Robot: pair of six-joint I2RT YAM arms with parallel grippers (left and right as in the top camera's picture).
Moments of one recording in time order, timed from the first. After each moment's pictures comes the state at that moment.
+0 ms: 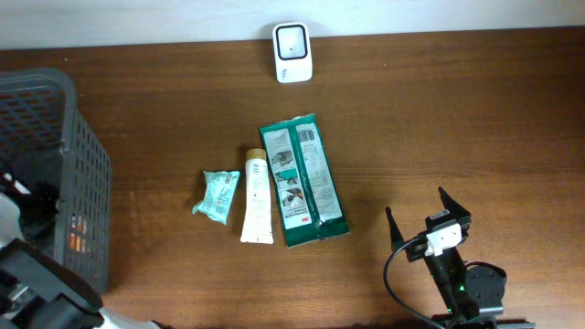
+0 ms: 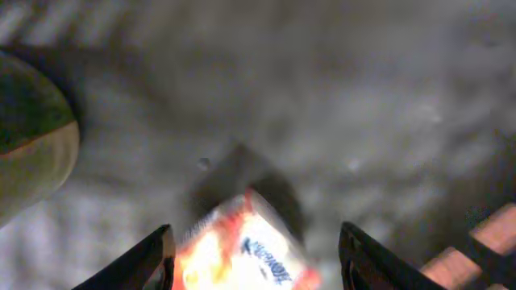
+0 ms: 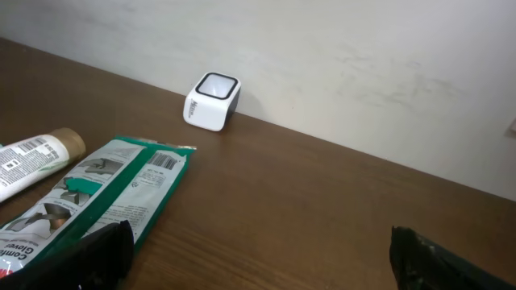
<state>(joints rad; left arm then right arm) 0.77 1.81 1.30 -0.82 0.06 -0.21 0.02 0.01 0.01 -0.05 -0.26 -0.21</state>
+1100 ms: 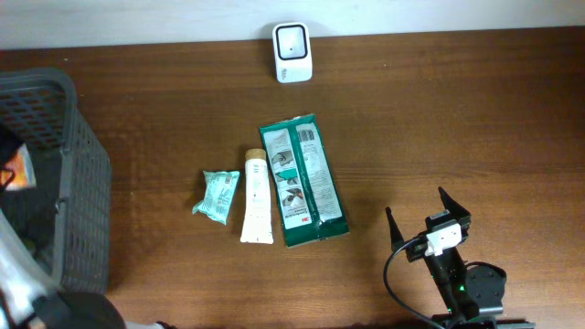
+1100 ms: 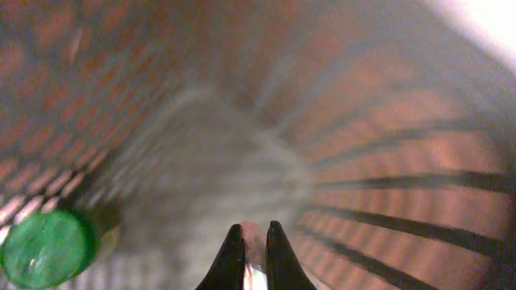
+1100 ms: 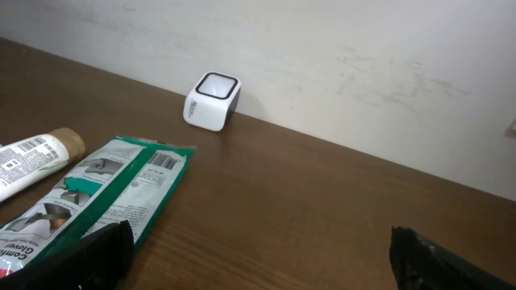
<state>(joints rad) 0.64 1.65 1.77 -1.03 0.04 -0.20 0.02 0.01 0.01 -0.05 -0.26 -0.21</state>
